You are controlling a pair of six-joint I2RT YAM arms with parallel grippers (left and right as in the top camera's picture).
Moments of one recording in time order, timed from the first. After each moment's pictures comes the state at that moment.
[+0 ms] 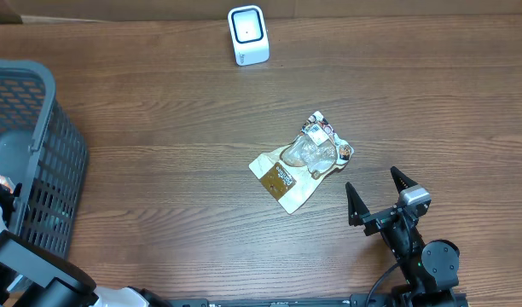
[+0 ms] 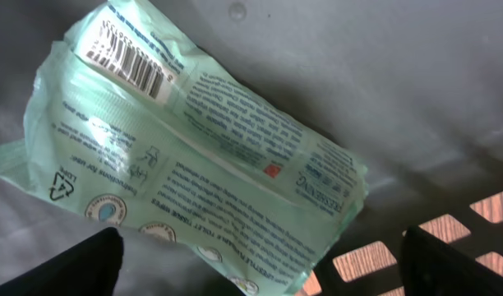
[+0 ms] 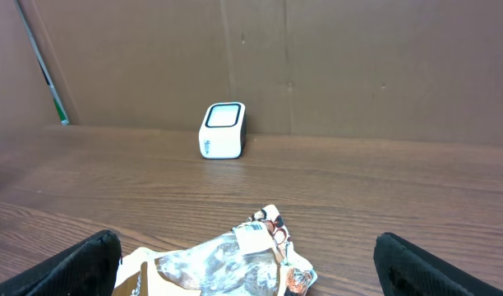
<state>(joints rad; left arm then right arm) 0.92 1.68 1.14 -0.88 0.14 -0.28 0.18 0.01 0.02 -0.02 -0.17 0.10</state>
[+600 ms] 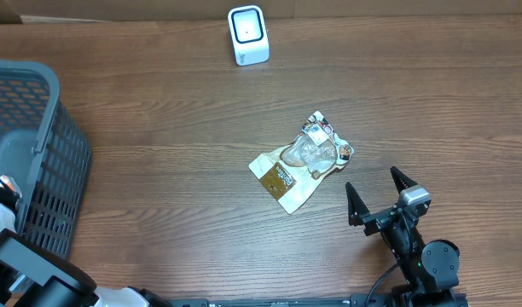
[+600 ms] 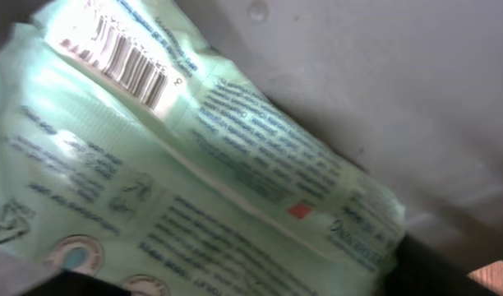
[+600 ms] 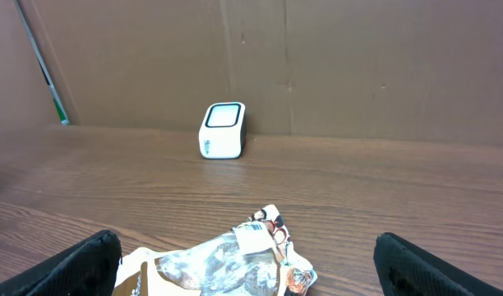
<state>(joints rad) 0.92 1.68 1.02 -0.74 0.13 -0.29 0.18 0.01 0.02 -0.02 -0.17 0.10</state>
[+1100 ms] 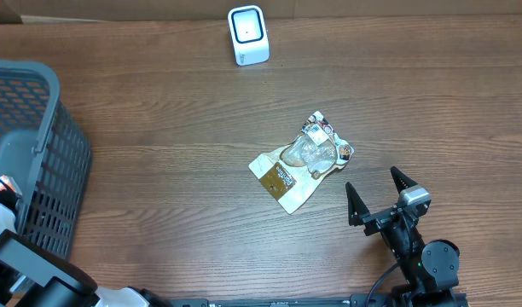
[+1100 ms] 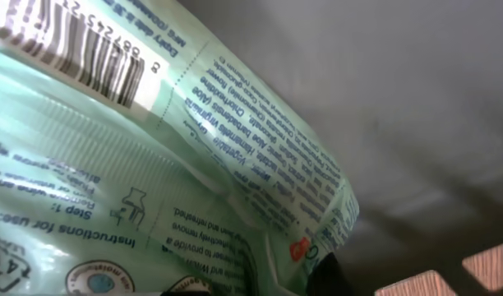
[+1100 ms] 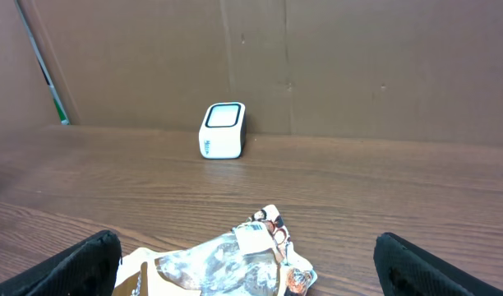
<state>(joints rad) 0.92 1.67 1.04 -0.83 0.14 -0.28 0.18 0.01 0.02 -0.02 -0.17 0.10</state>
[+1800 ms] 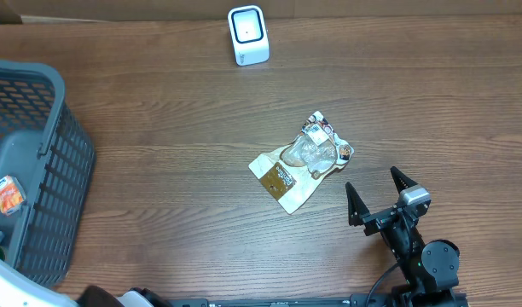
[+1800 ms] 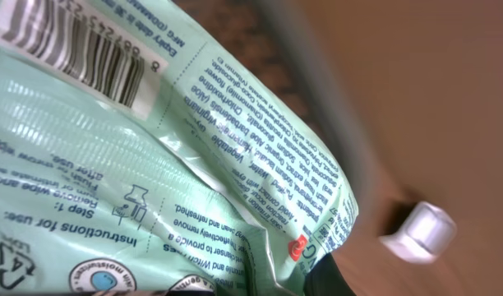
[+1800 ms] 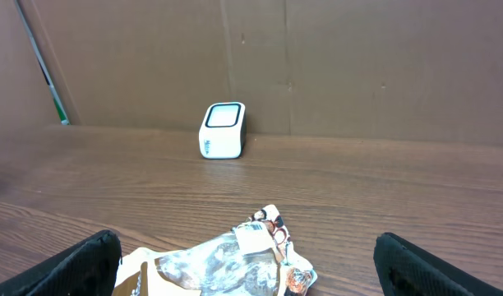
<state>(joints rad) 0.87 1.47 1.94 -1.31 0.42 -0.29 0.18 0.01 0.02 -0.02 -0.17 0.10</state>
